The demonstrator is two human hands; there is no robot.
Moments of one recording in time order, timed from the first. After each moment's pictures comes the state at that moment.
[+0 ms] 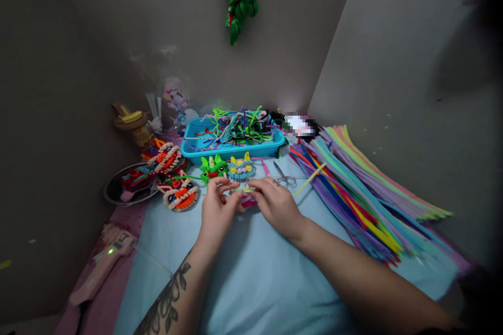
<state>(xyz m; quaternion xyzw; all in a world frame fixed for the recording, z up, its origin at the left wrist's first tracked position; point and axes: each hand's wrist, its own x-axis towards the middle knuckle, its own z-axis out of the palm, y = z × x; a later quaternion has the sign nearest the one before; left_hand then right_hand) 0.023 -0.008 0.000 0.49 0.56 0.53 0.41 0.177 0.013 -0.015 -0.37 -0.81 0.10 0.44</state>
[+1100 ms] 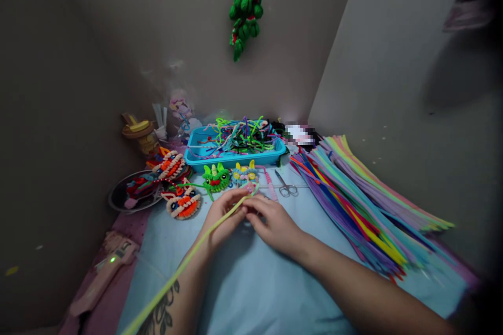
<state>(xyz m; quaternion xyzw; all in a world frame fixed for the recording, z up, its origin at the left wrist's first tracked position) 0.011 -0.006 0.006 0.50 0.44 0.49 0.55 0.166 0.001 -0.004 -0.34 -0.81 0.28 0.40</state>
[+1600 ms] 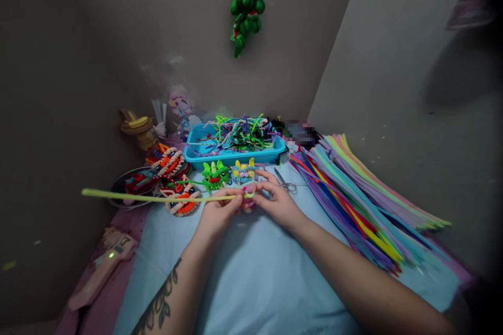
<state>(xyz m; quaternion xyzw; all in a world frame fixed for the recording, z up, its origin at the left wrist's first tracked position) 0.013 -0.003 0.005 0.44 0.48 0.51 0.56 0.180 0.033 -0.022 -0.41 -0.70 0.37 0.45</state>
